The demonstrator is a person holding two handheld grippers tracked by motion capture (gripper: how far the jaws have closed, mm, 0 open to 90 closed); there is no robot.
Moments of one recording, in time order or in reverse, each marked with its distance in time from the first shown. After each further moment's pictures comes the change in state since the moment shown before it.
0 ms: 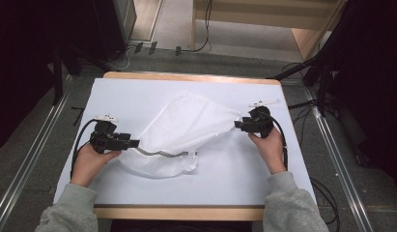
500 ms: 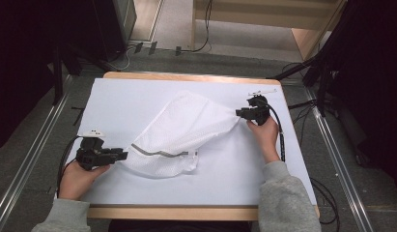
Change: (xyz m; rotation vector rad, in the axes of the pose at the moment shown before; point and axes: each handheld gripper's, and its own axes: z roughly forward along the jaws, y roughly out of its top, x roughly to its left) left arm -0.007 -0.048 -0.029 -0.023 0.032 -0.028; right arm -0.034 0.026 0.039 0.002 -0.045 0.078
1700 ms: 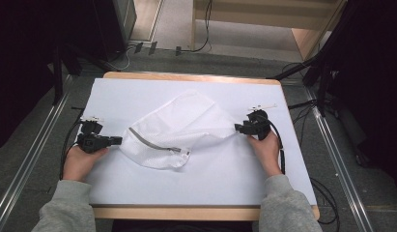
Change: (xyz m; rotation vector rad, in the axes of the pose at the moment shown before) left arm 0.048 0.022 0.020 0.037 0.045 -0.101; right arm 0.017 -0.043 -0.010 0.023 -0.006 -0.013
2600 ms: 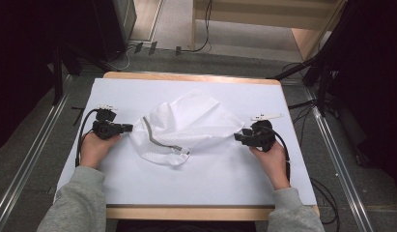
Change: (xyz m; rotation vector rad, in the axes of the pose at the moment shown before) left arm 0.003 0.040 0.035 -0.034 0.029 0.046; right arm 0.025 -0.023 -0.044 -0.038 0.103 -0.070
